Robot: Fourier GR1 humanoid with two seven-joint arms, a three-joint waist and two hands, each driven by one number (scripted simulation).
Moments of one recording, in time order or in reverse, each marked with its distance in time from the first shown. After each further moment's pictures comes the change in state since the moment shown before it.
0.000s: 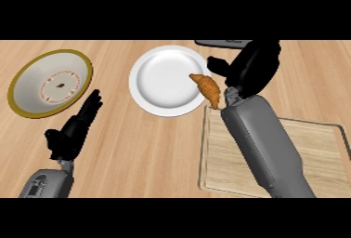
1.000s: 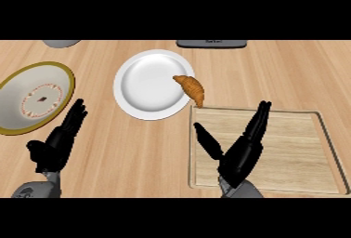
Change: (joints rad) left arm 0.085 0.023 0.061 -0.007 0.016 0.007 -0.028; right arm 0.595 0.005 0.393 -0.239 0.064 -0.547 0.010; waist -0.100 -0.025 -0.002
